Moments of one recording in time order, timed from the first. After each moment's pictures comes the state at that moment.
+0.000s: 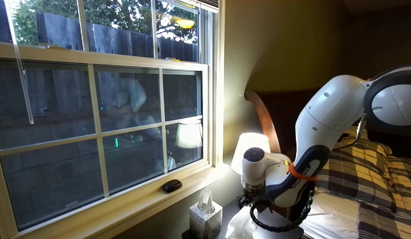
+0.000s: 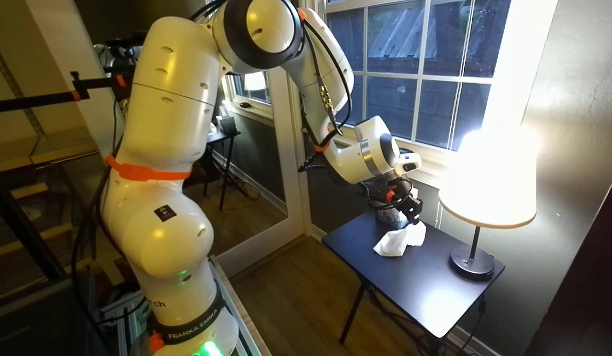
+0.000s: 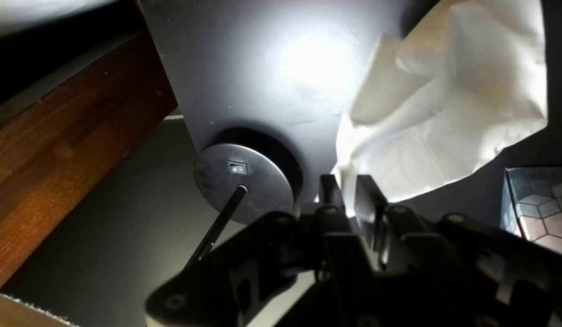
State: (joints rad) arm 0.20 0.47 -0.28 -2.12 -0.78 2.78 0.80
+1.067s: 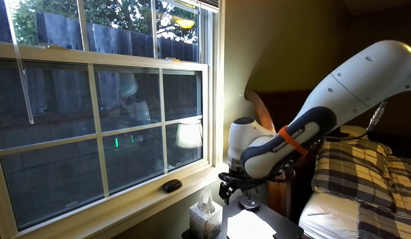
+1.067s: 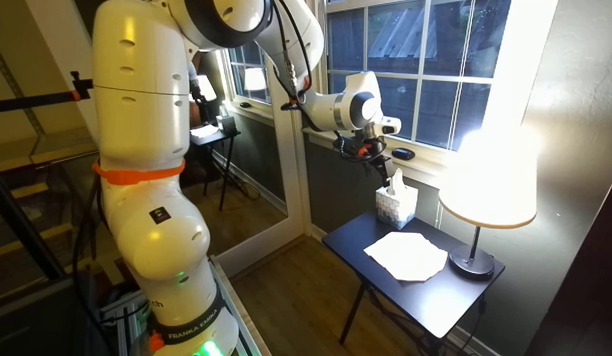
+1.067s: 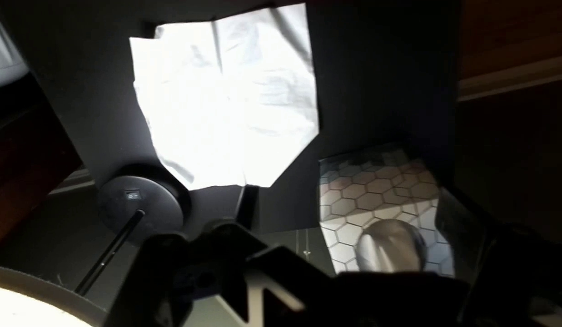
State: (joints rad) arm 0.13 0.24 -0.01 -2.12 -0.23 2.50 0.50
